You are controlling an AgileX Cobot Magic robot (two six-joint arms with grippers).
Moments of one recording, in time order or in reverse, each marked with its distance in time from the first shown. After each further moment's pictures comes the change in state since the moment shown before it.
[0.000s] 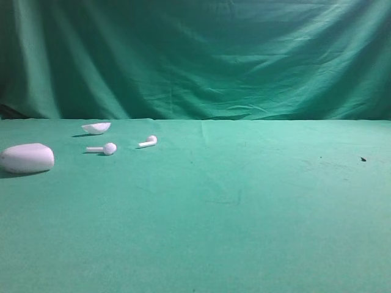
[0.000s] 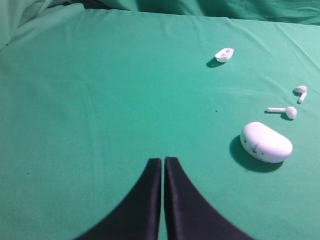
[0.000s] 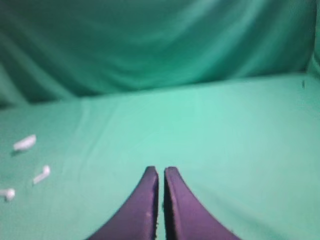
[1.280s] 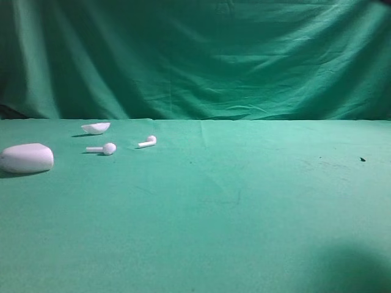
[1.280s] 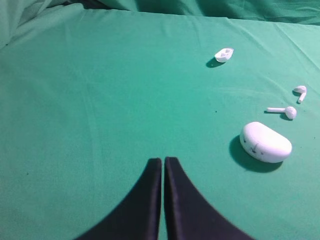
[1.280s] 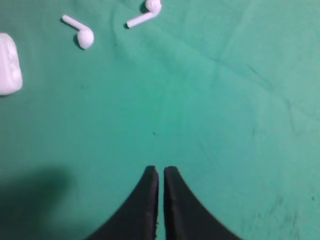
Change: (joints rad) left arm 0.000 0.000 0.000 0.000 0.000 0.000; right arm 0.416 1.525 -1.165 0.083 0.665 -0.181
